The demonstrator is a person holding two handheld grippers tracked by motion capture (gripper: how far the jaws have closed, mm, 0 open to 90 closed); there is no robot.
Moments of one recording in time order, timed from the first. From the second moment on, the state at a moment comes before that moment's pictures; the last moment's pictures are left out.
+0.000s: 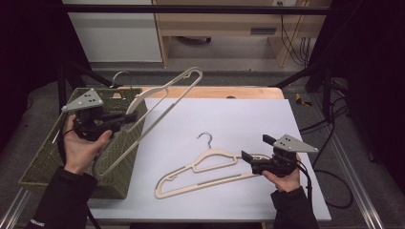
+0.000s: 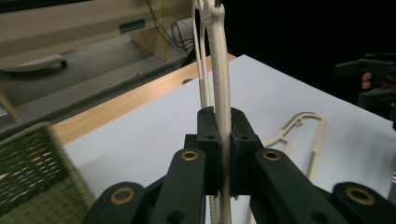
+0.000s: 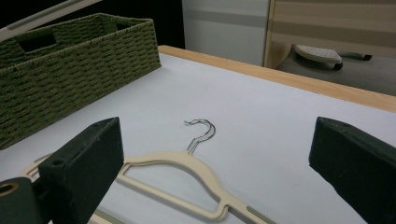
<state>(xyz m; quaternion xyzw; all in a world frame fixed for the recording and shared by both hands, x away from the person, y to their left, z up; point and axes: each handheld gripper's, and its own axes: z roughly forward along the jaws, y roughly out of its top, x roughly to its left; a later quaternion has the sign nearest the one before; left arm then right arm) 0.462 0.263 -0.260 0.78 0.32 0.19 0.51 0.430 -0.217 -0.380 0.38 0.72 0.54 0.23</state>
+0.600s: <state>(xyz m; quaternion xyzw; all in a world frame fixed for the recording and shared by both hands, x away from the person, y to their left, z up) 0.475 0.347 -0.263 0.78 0.35 0.22 0.48 0.431 -0.214 -0.383 0.38 0.72 0.53 0.23</state>
